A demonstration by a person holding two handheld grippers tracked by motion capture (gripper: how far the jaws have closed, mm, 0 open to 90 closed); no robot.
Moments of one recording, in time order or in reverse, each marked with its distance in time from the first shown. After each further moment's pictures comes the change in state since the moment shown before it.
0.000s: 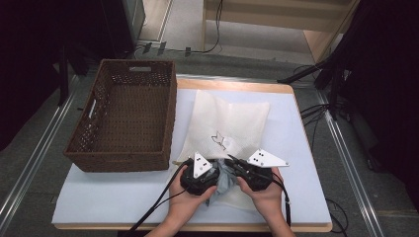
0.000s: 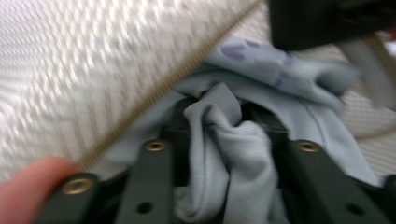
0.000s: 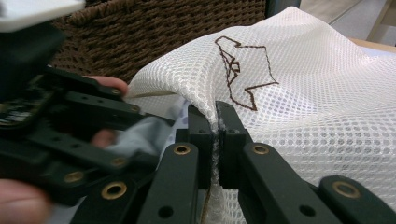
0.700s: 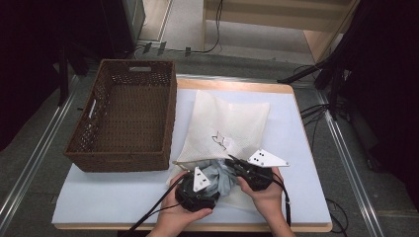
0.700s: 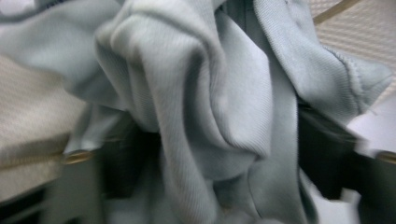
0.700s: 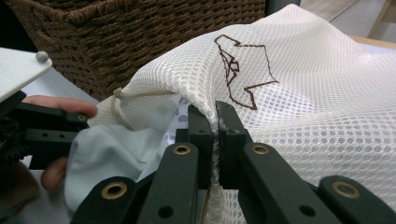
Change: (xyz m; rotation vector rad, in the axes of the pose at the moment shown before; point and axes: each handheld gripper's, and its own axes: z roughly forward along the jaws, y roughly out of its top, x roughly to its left) left arm -0.014 -0.021 -0.012 0.215 0.003 0.112; right arm -0.001 -0.001 0.000 0.006 0.005 0.009
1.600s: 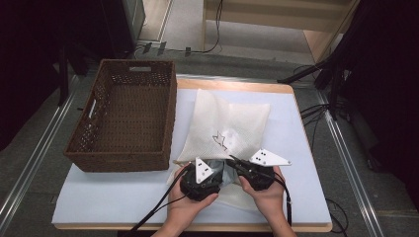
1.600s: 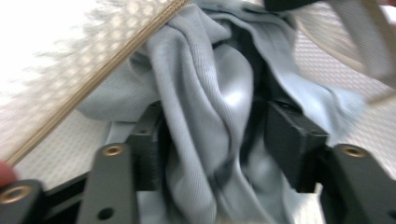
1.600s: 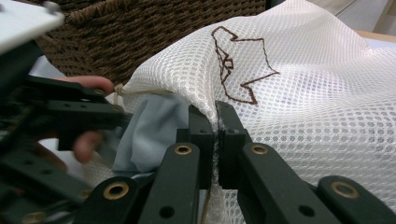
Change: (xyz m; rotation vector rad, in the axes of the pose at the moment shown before) left arm 0.006 0.015 0.000 -0.144 0.037 -0.078; right arm -0.004 0.000 -0.002 0.005 0.010 0.020
